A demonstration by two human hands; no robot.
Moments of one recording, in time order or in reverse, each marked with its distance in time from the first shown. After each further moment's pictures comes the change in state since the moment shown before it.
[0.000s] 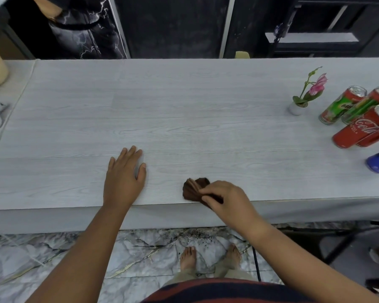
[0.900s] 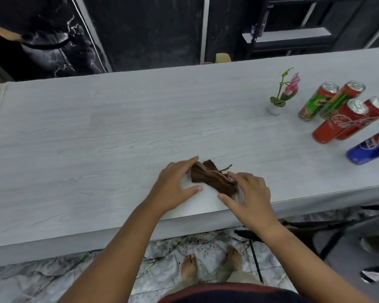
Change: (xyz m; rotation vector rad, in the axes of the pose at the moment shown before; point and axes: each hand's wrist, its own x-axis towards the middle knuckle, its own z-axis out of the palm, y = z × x) left_hand 0.025 0.134 0.045 -0.366 -0.468 0.295; right_hand -0.009 0.059 -0.049 -0.314 0.200 0.294
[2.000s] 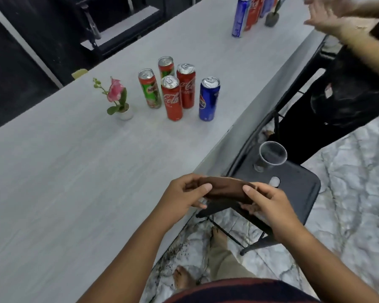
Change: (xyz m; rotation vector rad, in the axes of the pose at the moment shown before) left_hand 0.063 0.227 0.183 -0.619 -0.696 -0.050; right_hand -0.181 0.172 -0.107 1.033 0.517 0.704
